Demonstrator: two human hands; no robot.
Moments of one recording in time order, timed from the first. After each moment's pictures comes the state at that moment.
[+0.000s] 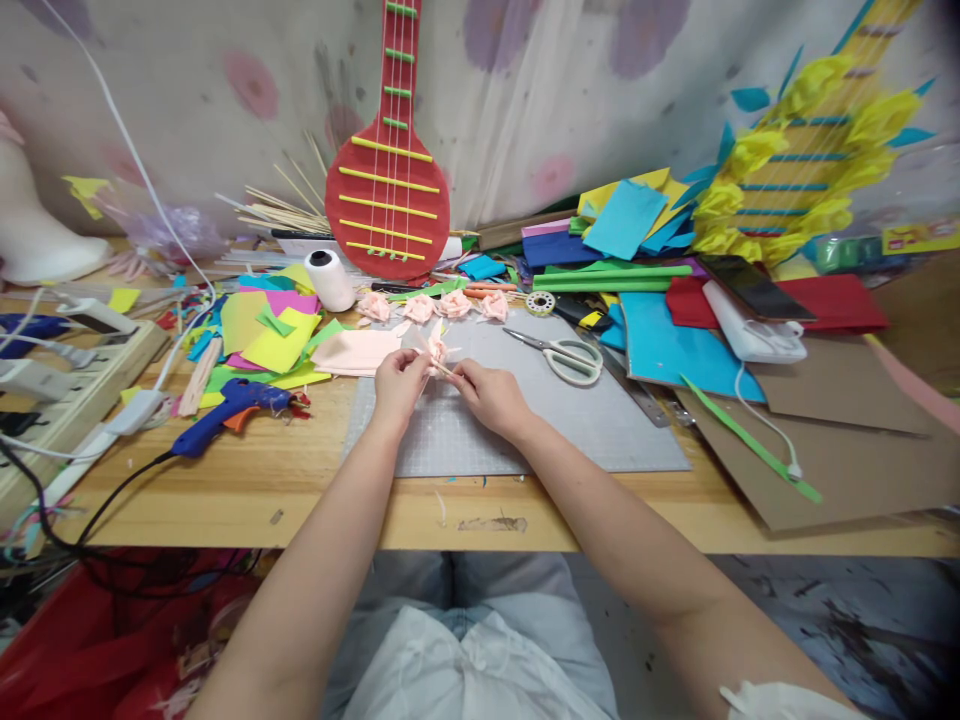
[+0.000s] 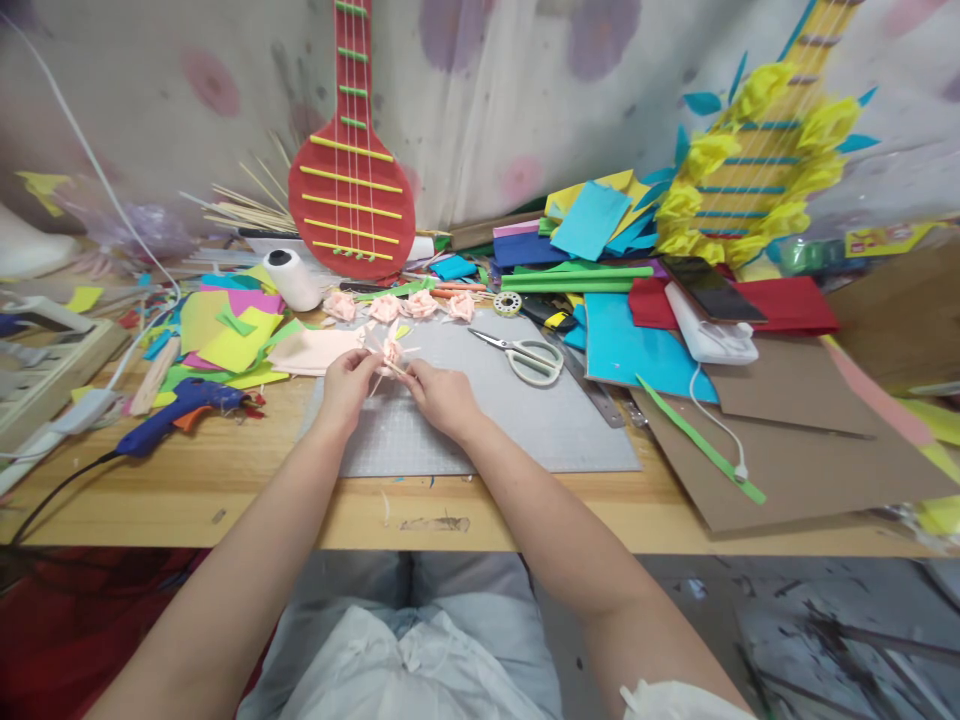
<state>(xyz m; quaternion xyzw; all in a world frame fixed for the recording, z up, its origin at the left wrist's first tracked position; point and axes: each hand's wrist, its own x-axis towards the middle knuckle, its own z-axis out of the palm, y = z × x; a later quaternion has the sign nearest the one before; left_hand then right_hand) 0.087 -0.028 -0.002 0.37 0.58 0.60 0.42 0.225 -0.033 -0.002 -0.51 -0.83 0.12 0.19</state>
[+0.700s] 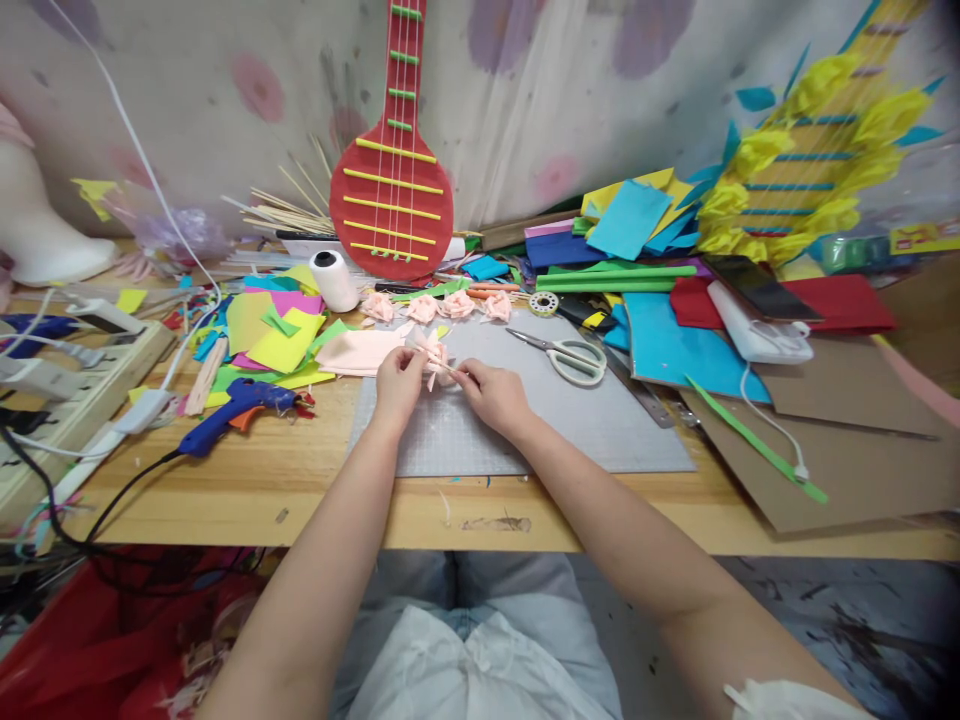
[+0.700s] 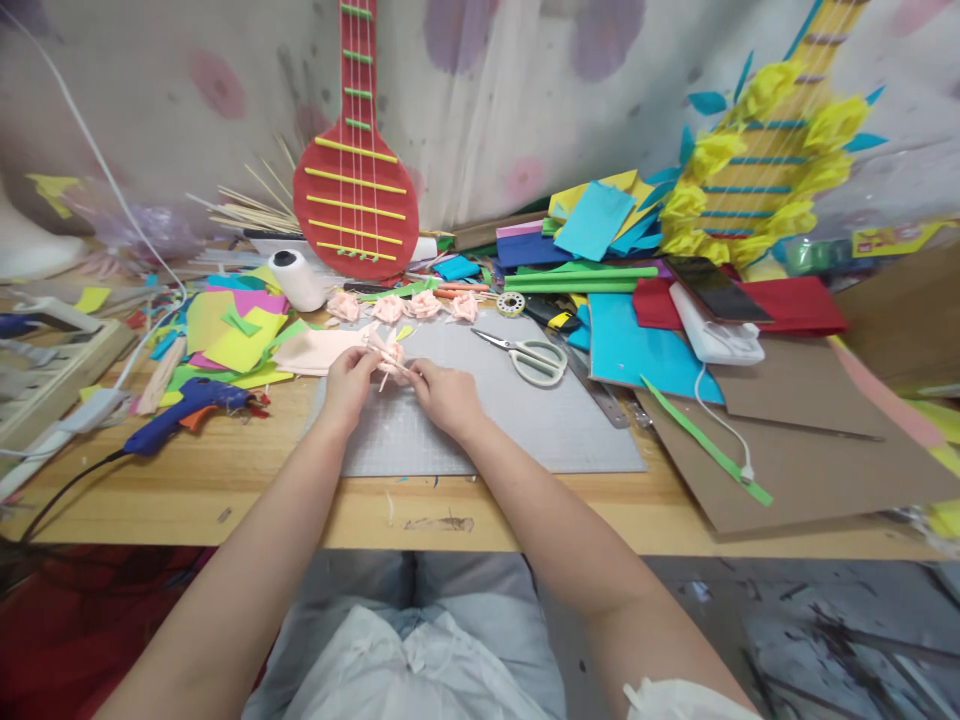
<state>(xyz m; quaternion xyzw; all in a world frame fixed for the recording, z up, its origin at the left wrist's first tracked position) 0.074 -0.018 -0.018 0.43 0.59 0.58 0.36 0.221 -0.033 -0.008 -0.54 -0.81 0.11 0.21</state>
